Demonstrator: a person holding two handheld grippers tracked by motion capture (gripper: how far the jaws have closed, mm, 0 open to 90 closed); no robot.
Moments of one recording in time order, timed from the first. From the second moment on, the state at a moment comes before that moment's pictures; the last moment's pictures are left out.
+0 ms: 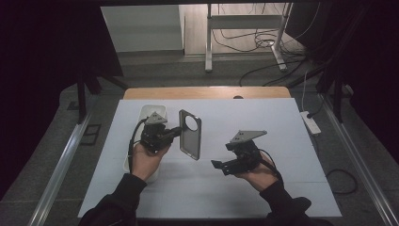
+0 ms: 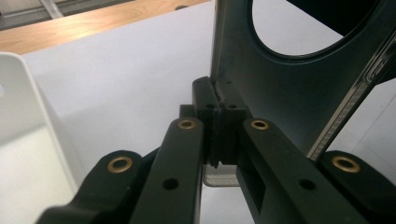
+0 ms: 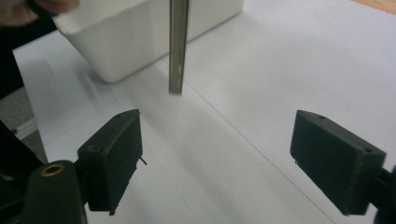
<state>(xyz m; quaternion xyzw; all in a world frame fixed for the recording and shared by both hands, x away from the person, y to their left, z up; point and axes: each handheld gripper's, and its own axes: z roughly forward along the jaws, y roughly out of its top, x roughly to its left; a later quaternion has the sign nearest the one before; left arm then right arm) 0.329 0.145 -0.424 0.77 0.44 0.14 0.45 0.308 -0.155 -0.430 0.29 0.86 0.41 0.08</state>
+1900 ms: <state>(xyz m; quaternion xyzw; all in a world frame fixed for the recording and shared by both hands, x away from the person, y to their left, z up) 0.372 0.205 -0.385 0.73 0.50 0.17 0.44 0.267 -0.257 -0.438 0.37 0.83 0.40 0.13</state>
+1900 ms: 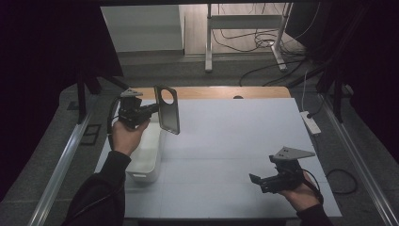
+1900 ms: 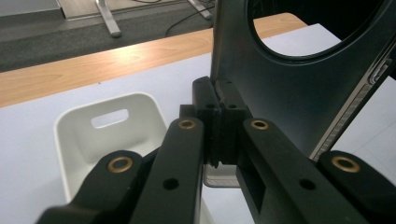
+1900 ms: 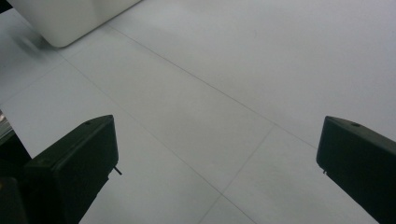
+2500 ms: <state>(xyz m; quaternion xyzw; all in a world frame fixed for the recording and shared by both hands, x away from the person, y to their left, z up) 0.385 0.225 -0.382 0.72 0.52 0.19 0.42 0.252 -0.290 -0.447 0.41 0.81 0.39 0.15</state>
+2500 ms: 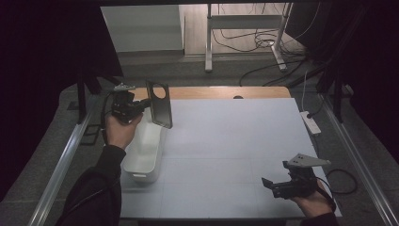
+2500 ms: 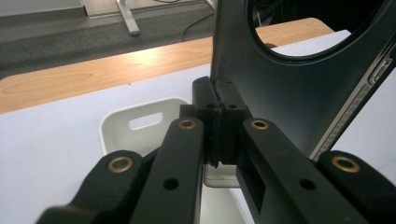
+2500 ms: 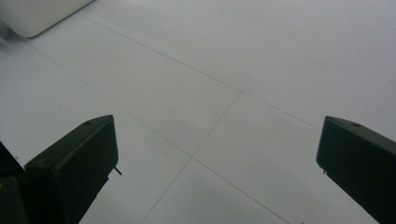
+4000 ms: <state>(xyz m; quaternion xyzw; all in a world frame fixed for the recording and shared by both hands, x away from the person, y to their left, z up) 0.420 0.251 -0.377 0.69 0.56 0.22 0.40 0.236 -0.312 -0.450 0.44 0.79 0.39 0.17</state>
